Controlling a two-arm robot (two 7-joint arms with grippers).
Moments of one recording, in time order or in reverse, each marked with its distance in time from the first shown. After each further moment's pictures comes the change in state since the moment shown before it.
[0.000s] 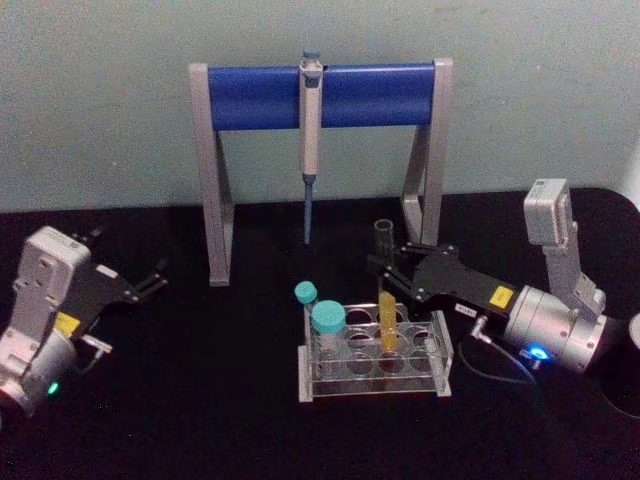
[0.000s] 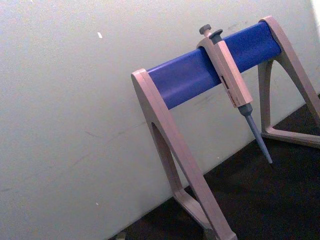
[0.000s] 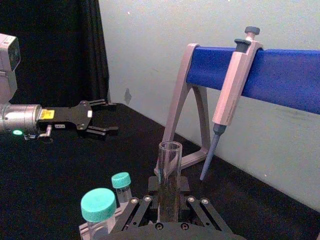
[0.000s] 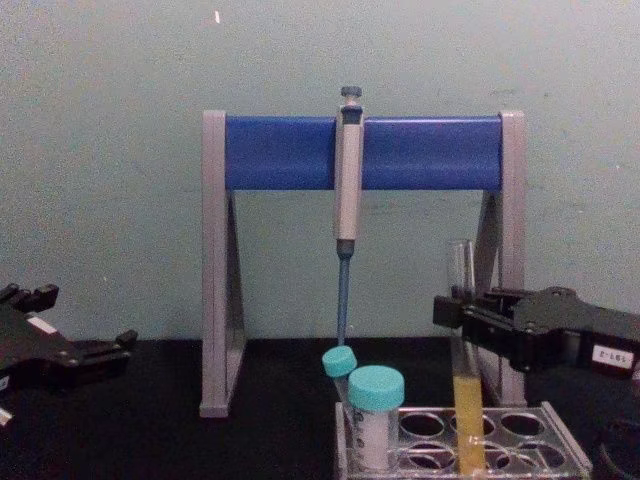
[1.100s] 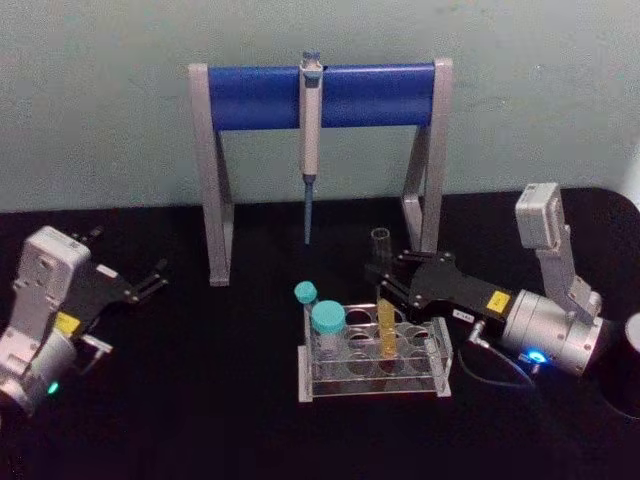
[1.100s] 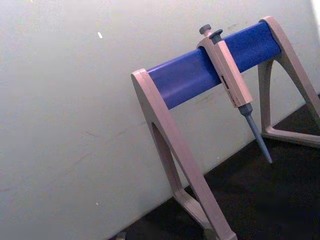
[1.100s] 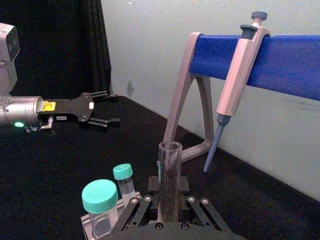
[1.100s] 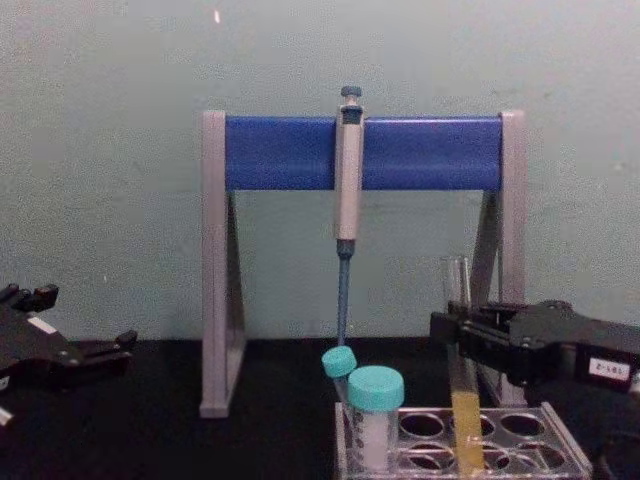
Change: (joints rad) left arm 0.000 0.000 0.000 0.000 0.000 0.000 0.000; right arm 0.008 0.003 -0.015 0.011 -0.006 0.020 0.004
